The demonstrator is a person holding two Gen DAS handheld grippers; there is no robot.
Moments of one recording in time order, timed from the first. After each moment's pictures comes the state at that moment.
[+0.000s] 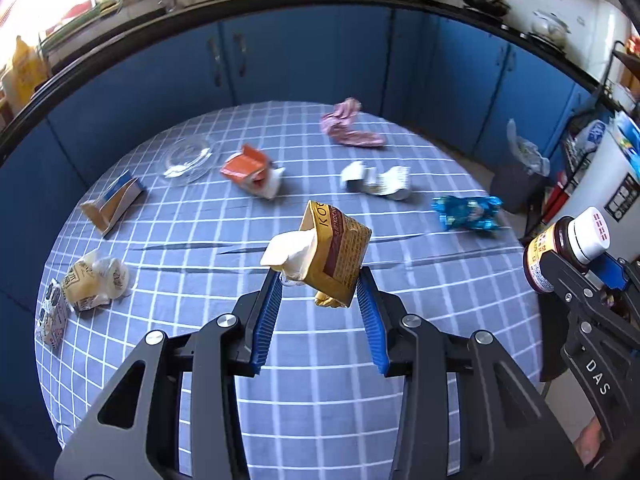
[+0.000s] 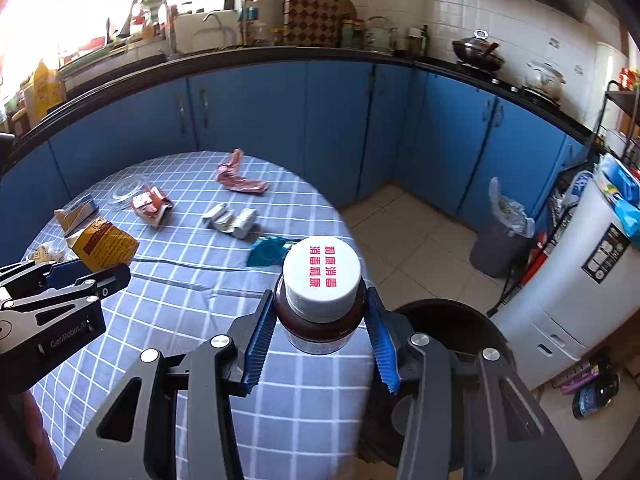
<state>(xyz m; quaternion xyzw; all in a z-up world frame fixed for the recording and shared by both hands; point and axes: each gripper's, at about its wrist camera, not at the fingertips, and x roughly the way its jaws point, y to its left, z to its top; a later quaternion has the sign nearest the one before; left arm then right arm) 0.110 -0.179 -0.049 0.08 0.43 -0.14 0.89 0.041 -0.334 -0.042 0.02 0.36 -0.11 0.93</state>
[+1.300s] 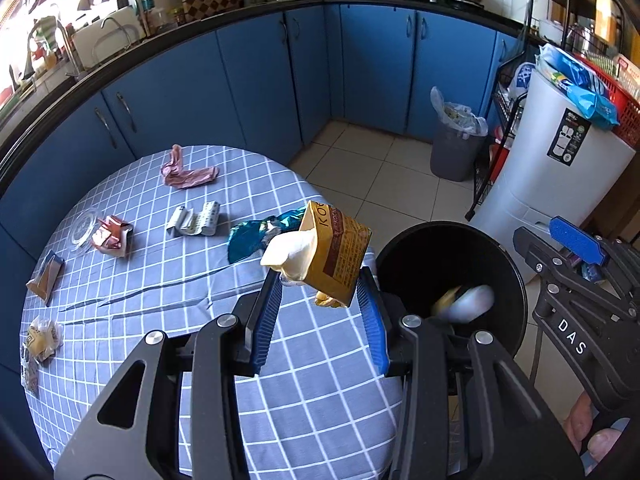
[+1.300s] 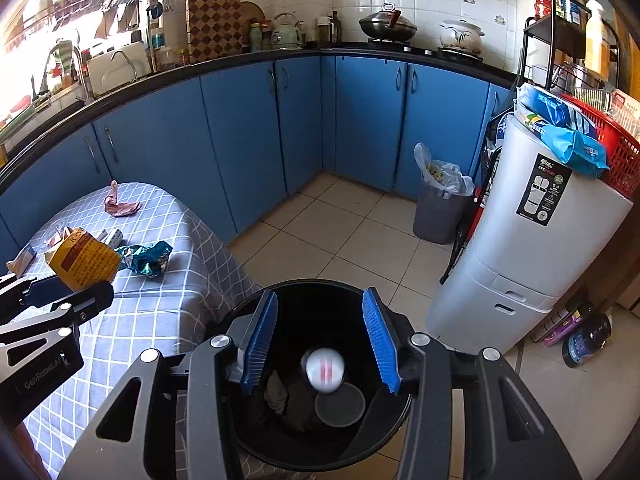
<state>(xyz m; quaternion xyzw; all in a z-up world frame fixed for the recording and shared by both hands) 0.066 -0.325 -0.041 0.15 0.40 -0.24 0.87 -0.011 -0.463 -0.052 0.09 0.35 -0.20 0.91</state>
